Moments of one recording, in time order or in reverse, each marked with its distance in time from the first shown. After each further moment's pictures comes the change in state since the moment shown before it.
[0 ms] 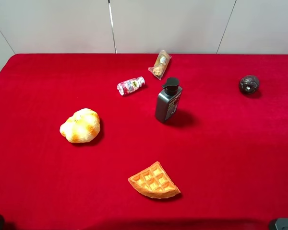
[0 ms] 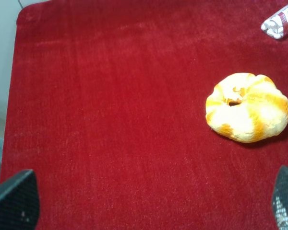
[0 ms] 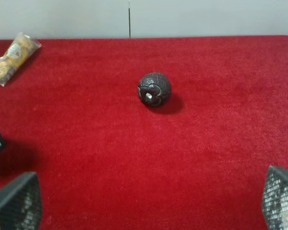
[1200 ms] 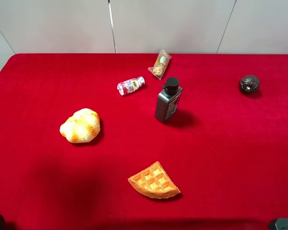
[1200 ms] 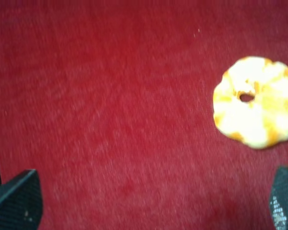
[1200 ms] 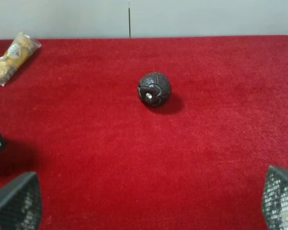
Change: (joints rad) left arm 0.000 0.967 -0.421 -0.007 -0.114 0.057; right arm 0.000 0.000 0.000 0.000 0.000 0.000
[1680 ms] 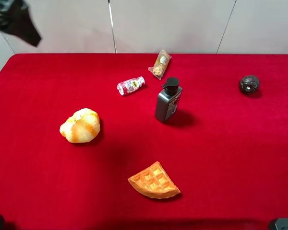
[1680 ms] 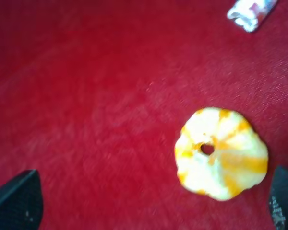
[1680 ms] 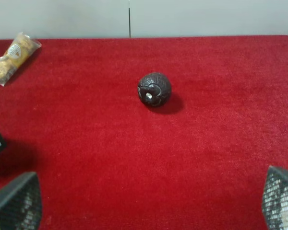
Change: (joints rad) left arm -0.177 0.392 -0.308 -0.007 0.021 0.001; right arm 0.000 0.000 0.000 0.000 0.000 0.000
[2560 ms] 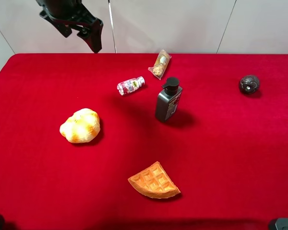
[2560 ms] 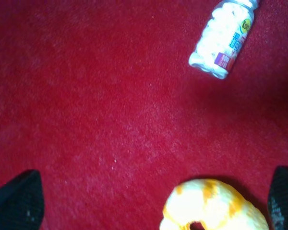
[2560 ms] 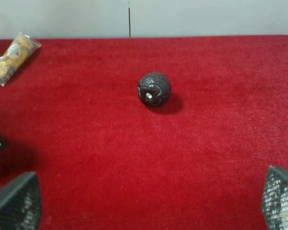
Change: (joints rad) left arm -0.102 0.521 -0.398 -0.018 0.036 0.109; right arm 0.000 0.000 0.000 0.000 0.000 0.000
